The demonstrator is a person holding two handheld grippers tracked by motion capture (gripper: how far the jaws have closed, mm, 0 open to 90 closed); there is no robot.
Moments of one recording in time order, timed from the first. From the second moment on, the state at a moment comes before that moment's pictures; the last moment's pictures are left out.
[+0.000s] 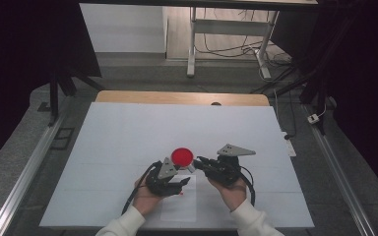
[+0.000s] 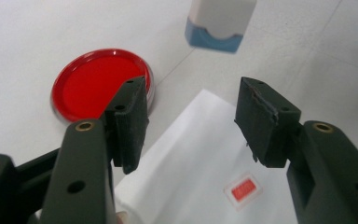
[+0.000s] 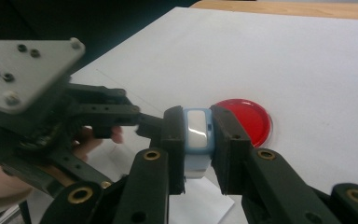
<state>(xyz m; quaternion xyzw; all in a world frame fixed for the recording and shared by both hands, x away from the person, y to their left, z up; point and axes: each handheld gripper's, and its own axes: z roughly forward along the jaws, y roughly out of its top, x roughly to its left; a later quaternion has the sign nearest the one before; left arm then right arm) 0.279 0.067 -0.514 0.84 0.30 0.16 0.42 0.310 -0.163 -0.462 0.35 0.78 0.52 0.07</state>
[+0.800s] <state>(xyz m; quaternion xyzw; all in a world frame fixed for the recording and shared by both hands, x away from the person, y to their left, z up) 0.244 0.176 -0.497 0.82 0.35 0.15 0.43 0.315 -0.173 -0.461 0.31 0.79 0.51 0.11</state>
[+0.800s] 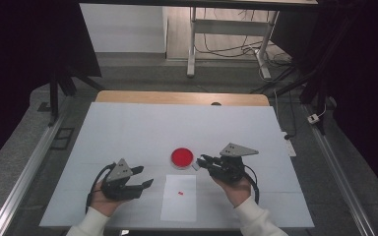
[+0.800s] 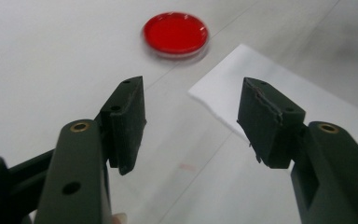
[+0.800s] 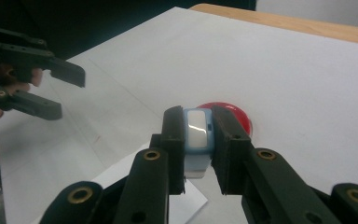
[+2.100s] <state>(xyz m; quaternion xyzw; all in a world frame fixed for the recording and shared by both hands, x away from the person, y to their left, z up) 0.235 0.213 -0.509 0.81 0.40 0.16 0.41 0.363 -0.156 -0.463 0.29 0.83 0.45 0.16</state>
